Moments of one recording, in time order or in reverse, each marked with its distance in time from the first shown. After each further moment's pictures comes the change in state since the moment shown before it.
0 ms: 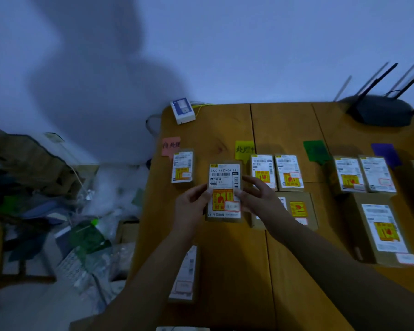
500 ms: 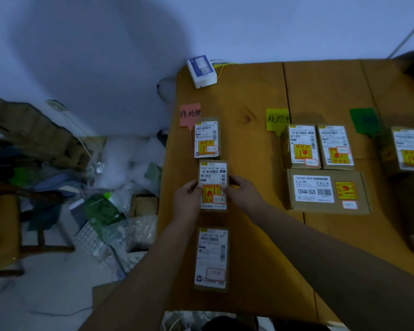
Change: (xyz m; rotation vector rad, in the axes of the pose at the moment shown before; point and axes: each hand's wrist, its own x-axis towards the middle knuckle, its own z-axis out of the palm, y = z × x) left_hand 0.080 -0.088 -0.089 0.140 0.203 -0.205; right_hand 0.083 0.092 0.117 -0.352 -0.007 0.194
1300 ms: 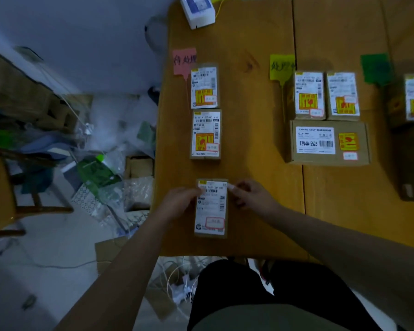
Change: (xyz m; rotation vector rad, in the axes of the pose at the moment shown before) left_hand -0.059 -0.063 -0.061 0.333 -0.300 -0.337; right_hand -0.081 0.094 0.003 -0.086 -0.113 0.196
